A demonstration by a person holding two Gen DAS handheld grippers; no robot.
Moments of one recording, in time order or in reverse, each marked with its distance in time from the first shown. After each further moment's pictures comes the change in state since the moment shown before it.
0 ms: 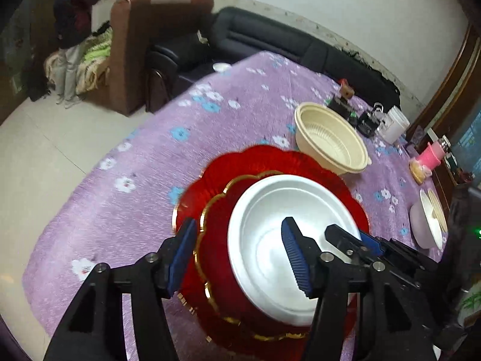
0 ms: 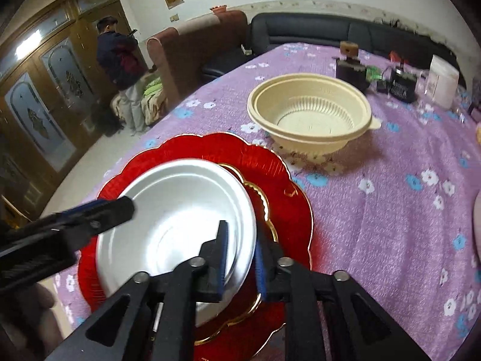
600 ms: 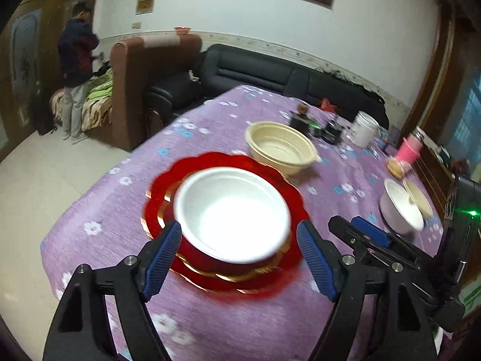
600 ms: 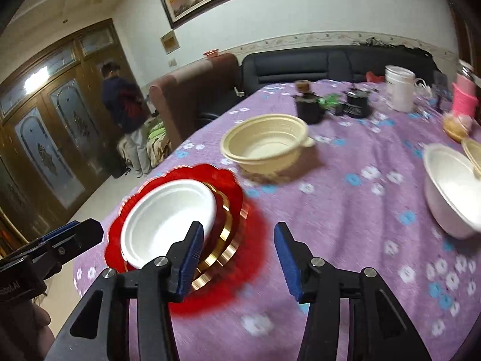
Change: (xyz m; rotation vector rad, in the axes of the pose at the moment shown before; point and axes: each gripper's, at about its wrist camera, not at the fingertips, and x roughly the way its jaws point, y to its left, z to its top) left arm -0.073 -0.076 -0.059 0.094 -0.164 0.023; right arm -0.095 -0.050 -0.046 0.088 -0.203 0.035
